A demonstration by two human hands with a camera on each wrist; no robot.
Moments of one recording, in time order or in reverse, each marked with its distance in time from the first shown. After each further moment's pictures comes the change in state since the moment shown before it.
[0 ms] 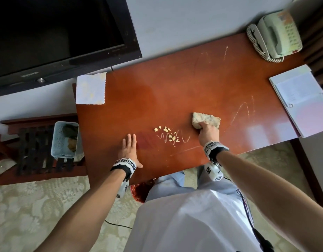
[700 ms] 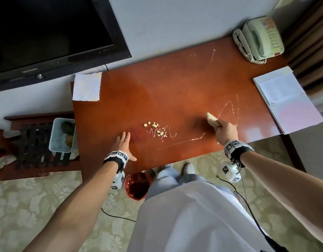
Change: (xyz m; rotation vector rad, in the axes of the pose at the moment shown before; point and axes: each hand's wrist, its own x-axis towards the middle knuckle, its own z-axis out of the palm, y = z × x) left_hand -0.031 0.025 -0.013 -0.118 -0.064 -0.060; right_hand -0.013 0.108 -0.082 0.189 0.059 0.055
